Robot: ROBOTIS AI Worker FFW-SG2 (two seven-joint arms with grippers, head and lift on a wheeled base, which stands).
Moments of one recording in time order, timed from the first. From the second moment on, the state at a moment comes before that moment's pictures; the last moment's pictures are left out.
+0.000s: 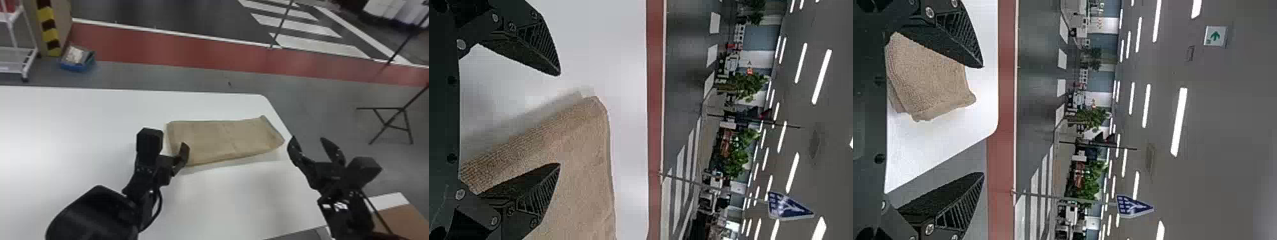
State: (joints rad) left arm -0.22 0.01 -0.69 -1.31 0.36 0.17 0.30; right arm 0.32 -0.18 -0.44 -1.73 -0.22 -0.09 0.24
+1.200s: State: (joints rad) left arm -0.27 0.00 -0.74 -1.26 0.35 0.28 0.25; right arm 0.26 -0.20 -0.43 -1.66 -0.21 -0.11 0.26
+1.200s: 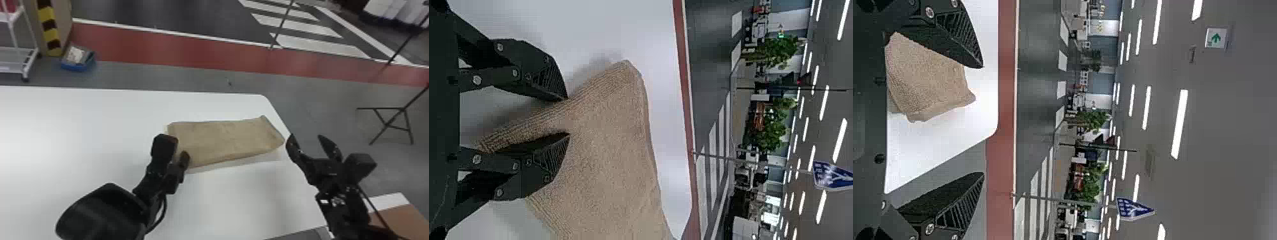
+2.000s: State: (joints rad) left arm -0.13 0.21 -0.51 -1.71 0.33 0.62 0.23; right arm 0.26 -0.19 -0.39 -1.67 -0.21 -0.09 0.25
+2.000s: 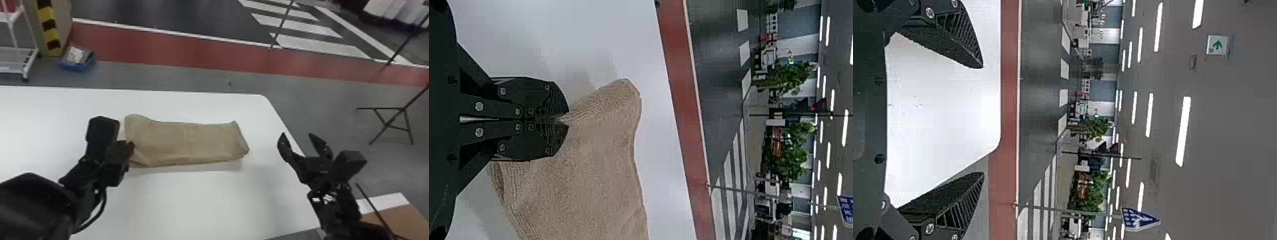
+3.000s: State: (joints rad) left arm 0.06 0.35 -0.28 -1.87 0.28 0.64 0.13; right arm 0.26 -0.18 -0.35 -1.72 -0.20 -0.02 0.25
